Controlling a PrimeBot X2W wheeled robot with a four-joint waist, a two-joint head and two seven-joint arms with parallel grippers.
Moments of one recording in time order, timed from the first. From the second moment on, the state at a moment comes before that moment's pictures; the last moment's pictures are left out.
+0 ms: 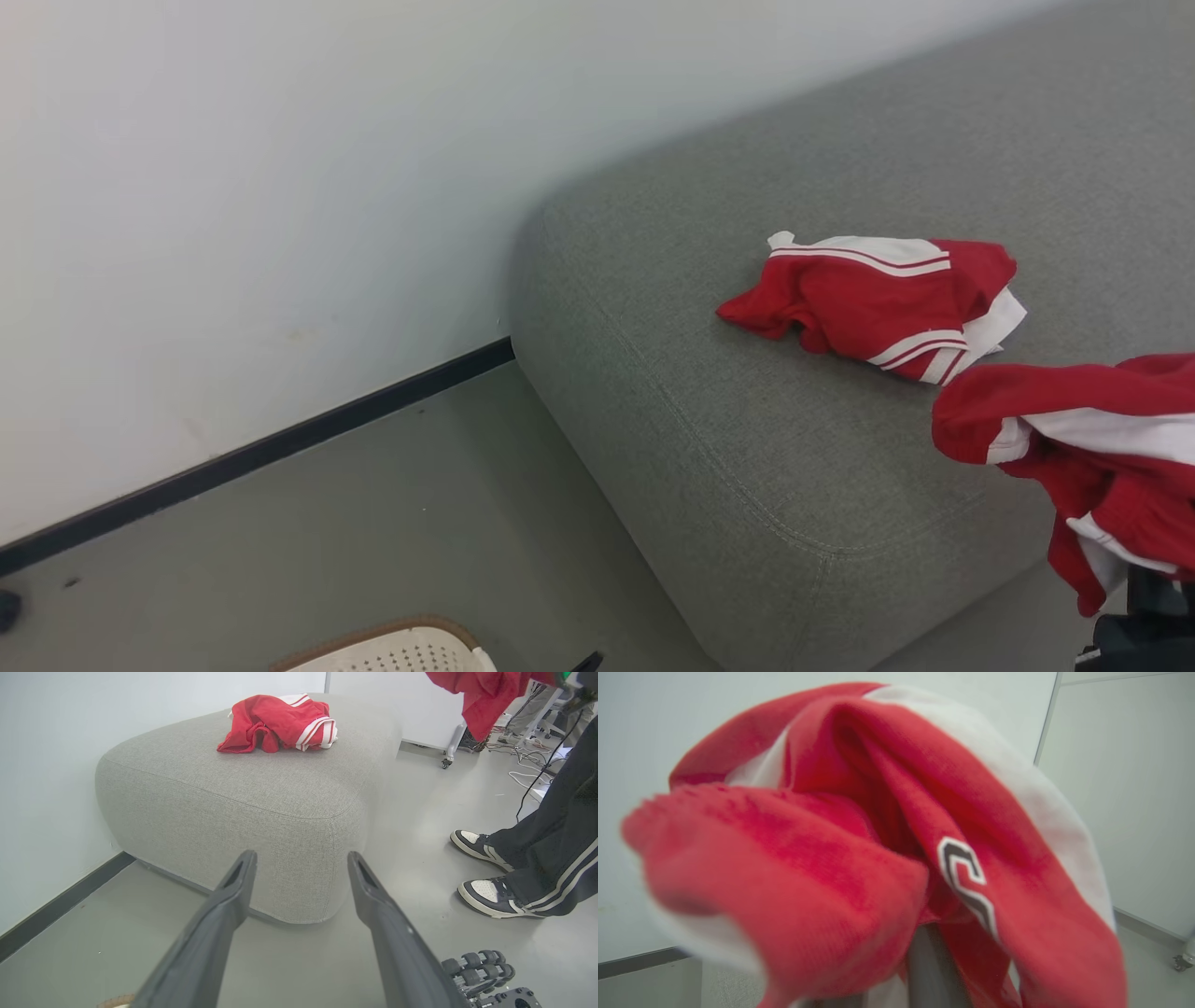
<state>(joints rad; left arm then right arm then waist) -0.09 0.10 -0.65 0.37 -0.25 -0.13 -0.26 0.02 -0.26 -0.05 0.01 0.16 -0.08 -0.26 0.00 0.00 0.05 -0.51</state>
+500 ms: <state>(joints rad) -0.10 0.26 -0.67 0.26 -0.22 -0.13 -0.26 -0.35 -0.28 -0.11 0.18 0.27 0.01 -0.26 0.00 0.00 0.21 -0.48</state>
